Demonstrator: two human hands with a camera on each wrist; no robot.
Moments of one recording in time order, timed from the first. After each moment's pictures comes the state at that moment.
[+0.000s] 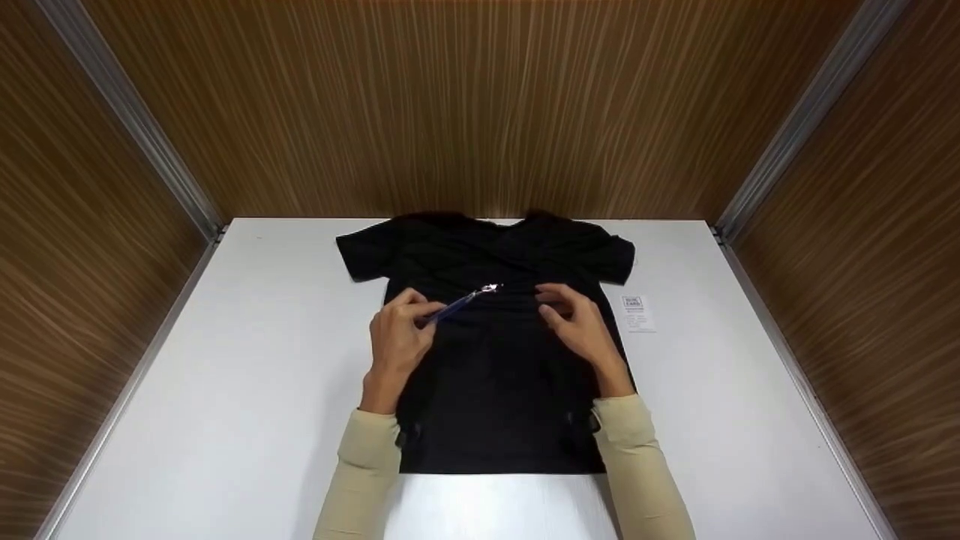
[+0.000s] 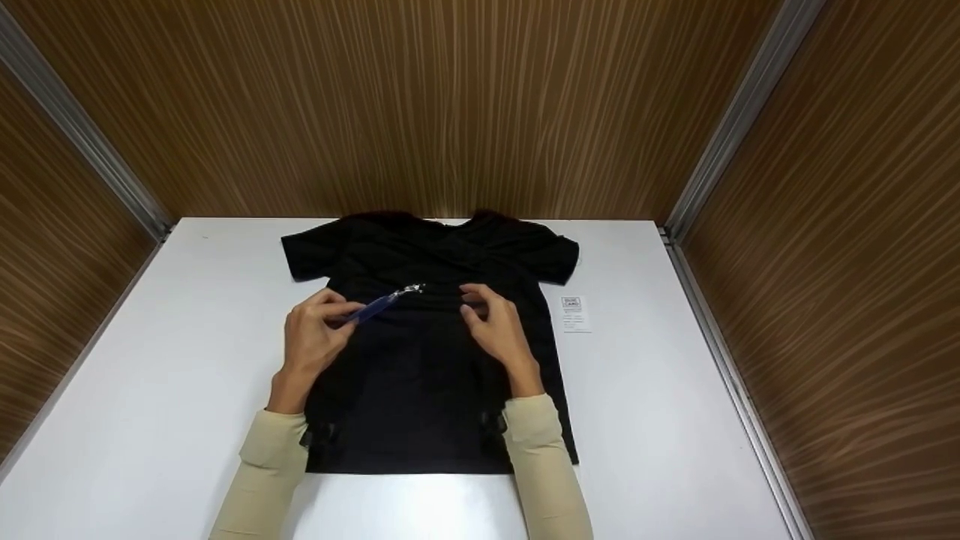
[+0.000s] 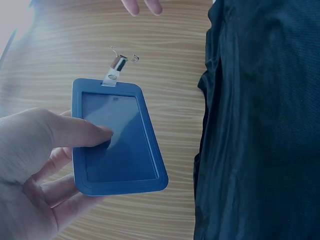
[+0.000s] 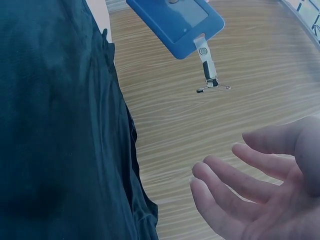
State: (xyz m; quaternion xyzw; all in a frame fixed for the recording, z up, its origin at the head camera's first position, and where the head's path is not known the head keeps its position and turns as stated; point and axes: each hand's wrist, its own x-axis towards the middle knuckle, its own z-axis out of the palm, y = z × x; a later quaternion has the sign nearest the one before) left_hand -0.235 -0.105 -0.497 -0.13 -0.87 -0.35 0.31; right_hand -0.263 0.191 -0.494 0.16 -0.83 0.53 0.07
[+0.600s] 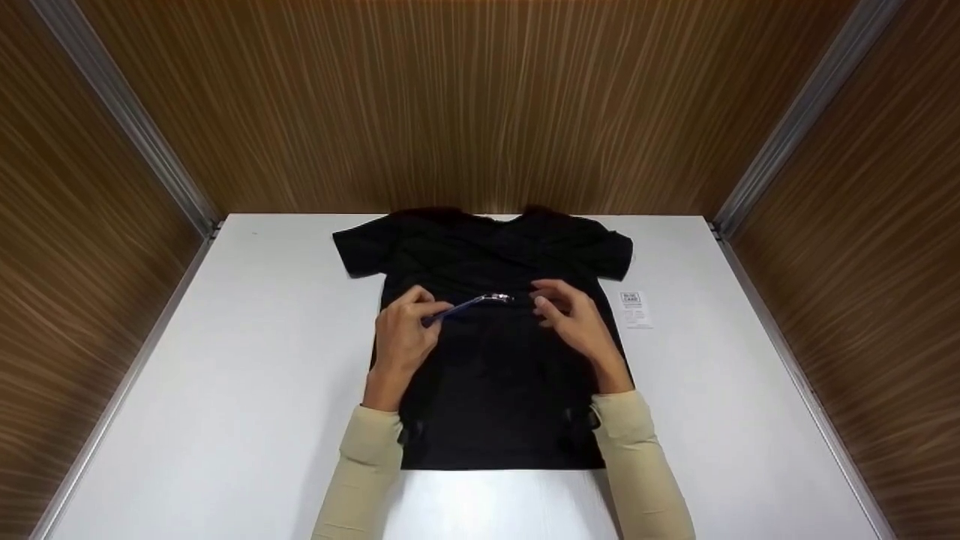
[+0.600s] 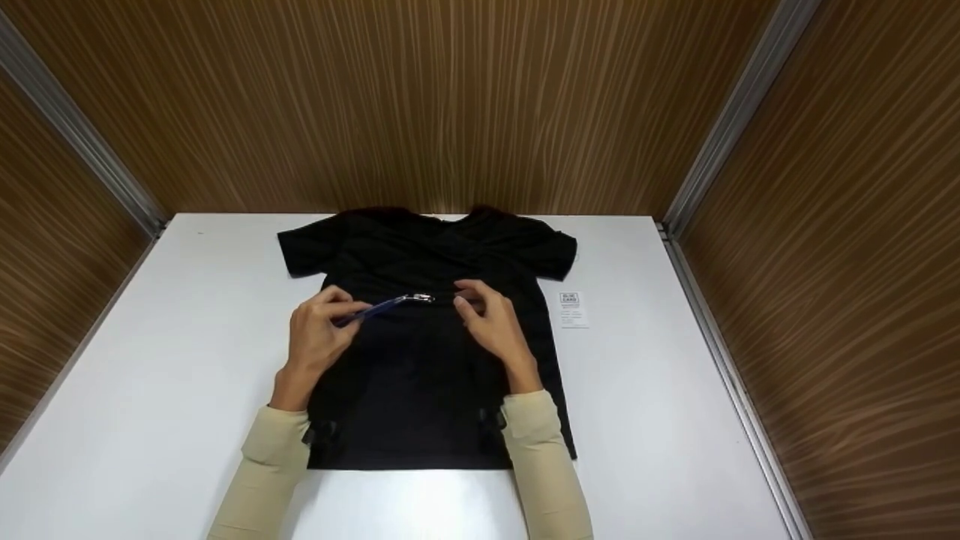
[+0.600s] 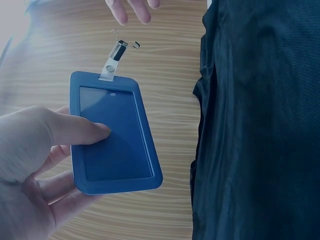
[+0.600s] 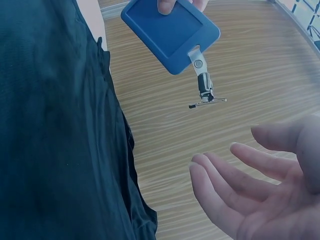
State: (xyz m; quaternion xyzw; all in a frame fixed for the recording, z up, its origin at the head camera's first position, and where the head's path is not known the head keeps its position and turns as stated) left_hand -0.237 -0.097 -0.502 -0.17 -0.86 -0.35 0.32; right_hand -0.261 0.190 -0.492 0.17 -0.80 0.57 0.02
